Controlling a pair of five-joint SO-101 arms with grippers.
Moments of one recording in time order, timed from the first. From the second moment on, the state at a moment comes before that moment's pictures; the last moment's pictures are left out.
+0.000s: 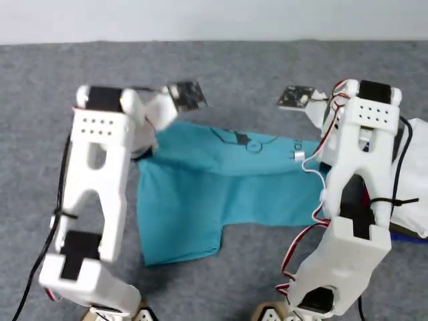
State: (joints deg) left arm 4.1 3.2 -6.6 99.0 -51.5; right arm 11.5 21.3 -22.7 100.3 72.9
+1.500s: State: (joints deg) left arm 3.0 -26.9 19.4 90.0 -30.2; right arm 3.4 12.4 -10.5 97.5 58.2
